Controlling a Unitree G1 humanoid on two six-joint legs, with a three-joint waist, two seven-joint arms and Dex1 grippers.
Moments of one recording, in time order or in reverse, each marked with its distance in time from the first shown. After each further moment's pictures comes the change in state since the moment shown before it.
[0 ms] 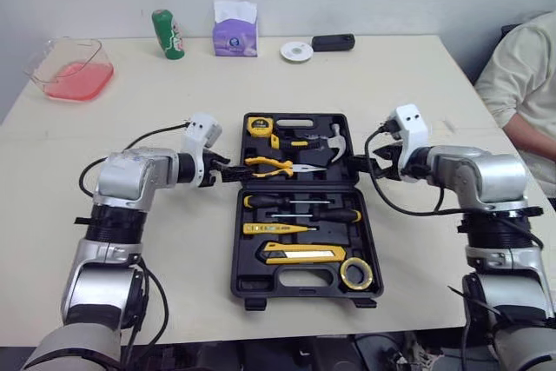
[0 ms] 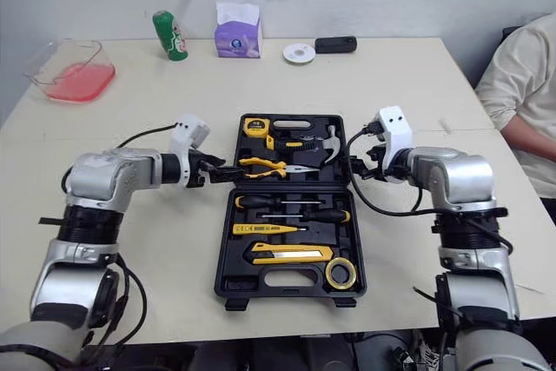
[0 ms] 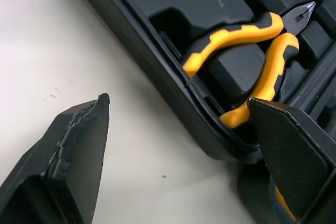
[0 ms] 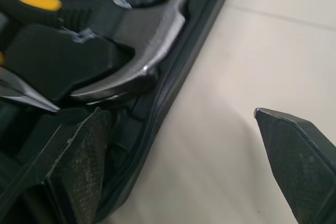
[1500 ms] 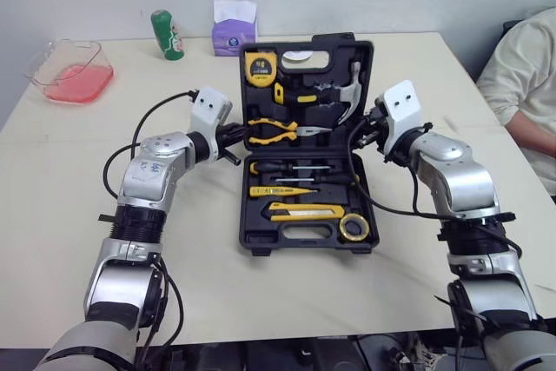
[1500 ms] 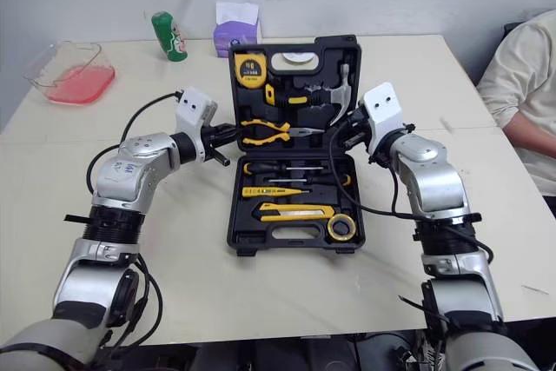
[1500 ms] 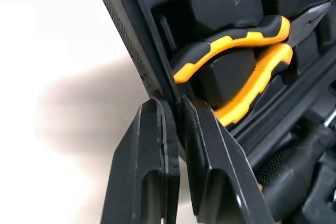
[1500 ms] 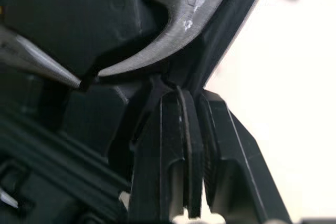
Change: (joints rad) left arm 0.026 -0.089 0.002 0.054 0.123 -0.596 0.123; right arm 0.062 0.032 0.079 -0.046 -0.167 -0.618 -0.113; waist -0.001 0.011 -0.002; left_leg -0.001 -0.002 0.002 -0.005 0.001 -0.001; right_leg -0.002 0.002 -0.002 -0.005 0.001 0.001
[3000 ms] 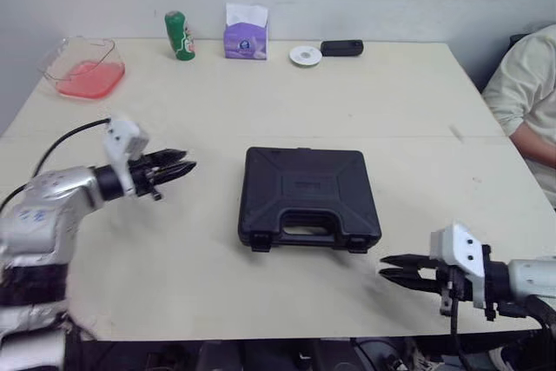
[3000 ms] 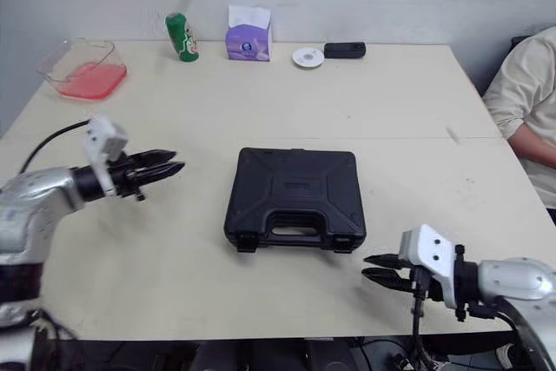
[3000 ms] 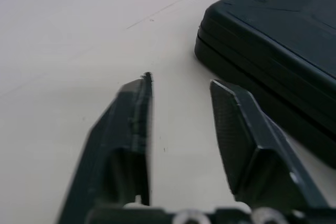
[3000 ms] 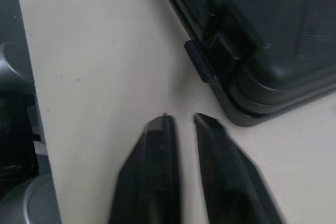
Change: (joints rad) left arm 0.246 0.280 0.132 -0.141 -0.230 0.044 -0.296; right arm 0.959 -0.418 -0.228 -0.684 0.347 -0.098 0.576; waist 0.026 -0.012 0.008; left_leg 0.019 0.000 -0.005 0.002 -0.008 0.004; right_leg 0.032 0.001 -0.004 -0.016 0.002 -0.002
